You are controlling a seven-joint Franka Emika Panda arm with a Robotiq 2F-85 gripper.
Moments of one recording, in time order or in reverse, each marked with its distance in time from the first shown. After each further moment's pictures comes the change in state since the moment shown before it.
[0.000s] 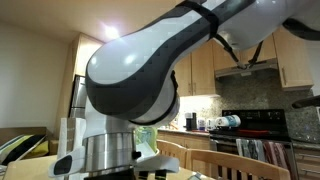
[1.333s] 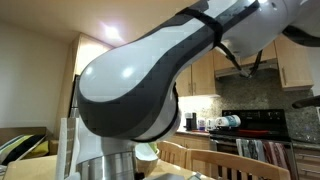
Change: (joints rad) arm -0.012 0.041 0.043 -0.010 -0.001 -0.055 -0.078
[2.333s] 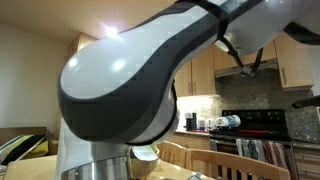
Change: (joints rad) arm 0.030 0.001 0.002 0.000 -0.001 -0.016 -0.021
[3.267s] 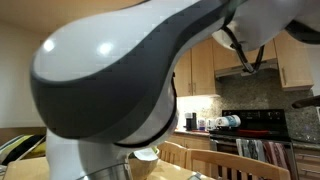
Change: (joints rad) arm 0.005 0.000 0.041 -0.011 0.003 -0.149 -0.242
